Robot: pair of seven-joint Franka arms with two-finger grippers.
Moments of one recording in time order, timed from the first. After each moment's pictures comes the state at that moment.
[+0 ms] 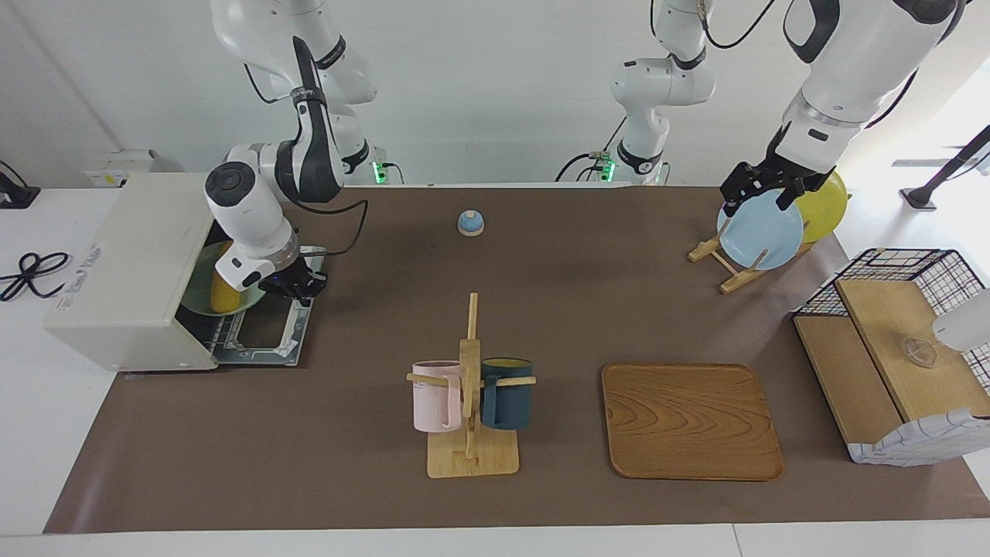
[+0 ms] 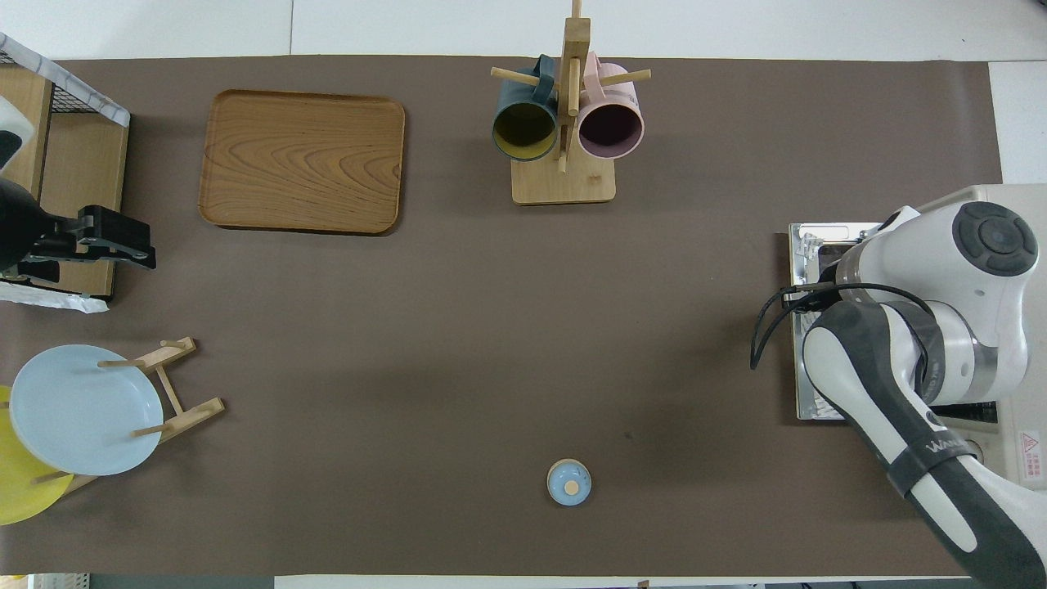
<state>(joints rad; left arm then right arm) -0.08 -0.01 -0.04 -1.58 -0.01 1.51 -0.18 -0.08 0.08 0.09 -2.21 -0.02 2.23 0.01</state>
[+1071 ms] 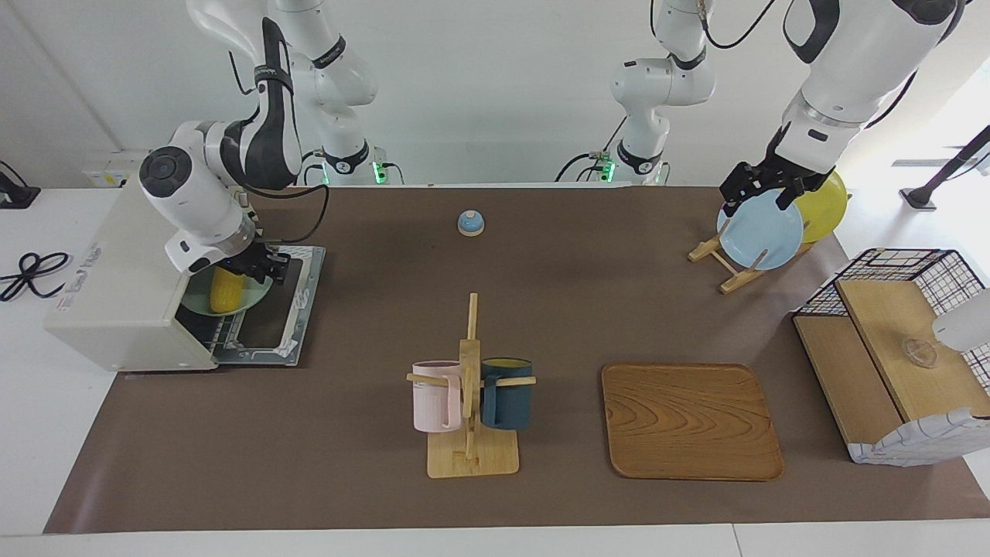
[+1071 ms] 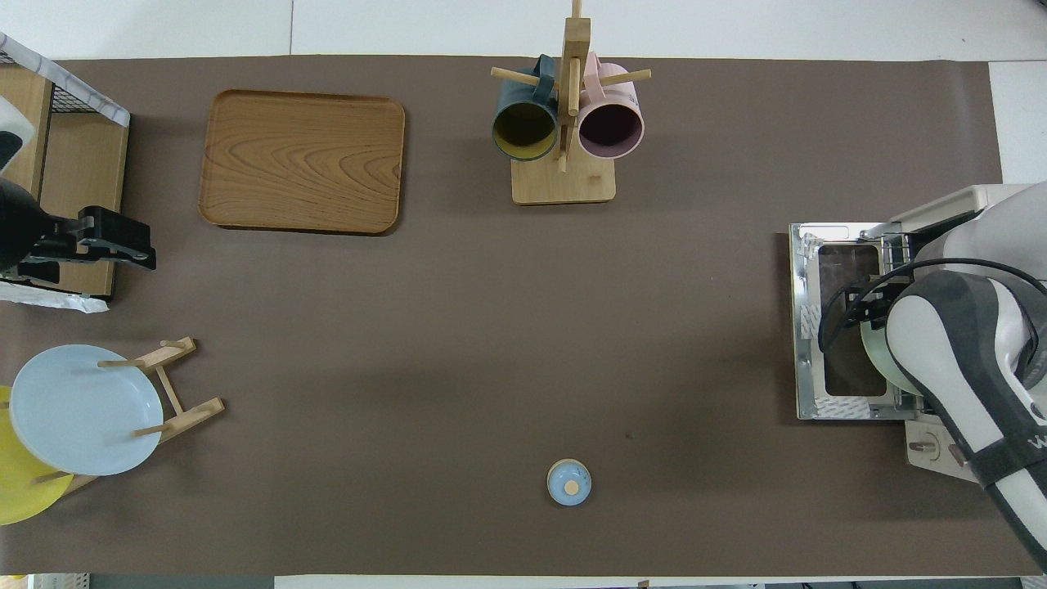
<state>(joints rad) -0.08 -0.01 -0.04 -1.58 -0.01 1.51 -0.18 -0.18 0.04 0.07 -2.12 -0.02 1.98 0.01</state>
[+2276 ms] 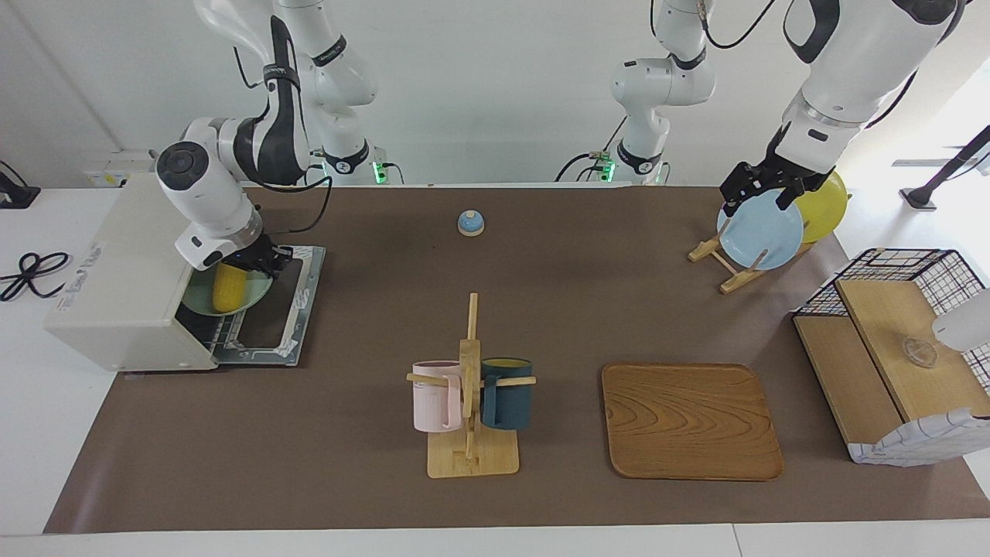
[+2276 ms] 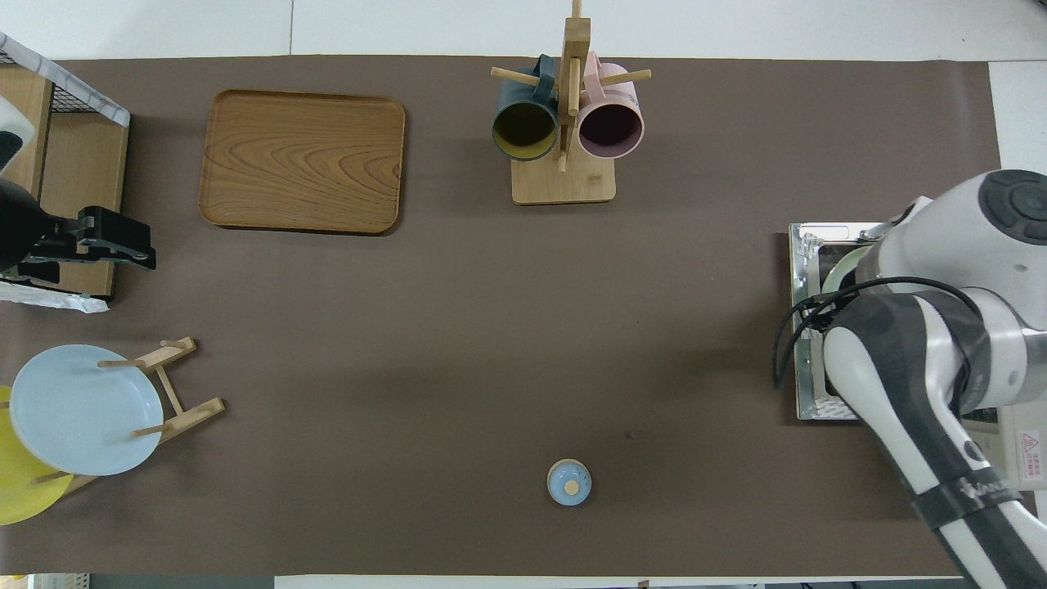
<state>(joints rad) -0.08 -0.01 -0.04 -1.58 -0.01 1.51 -0.18 0.03 0.01 0.09 -2.07 -0.07 1.89 0.00</state>
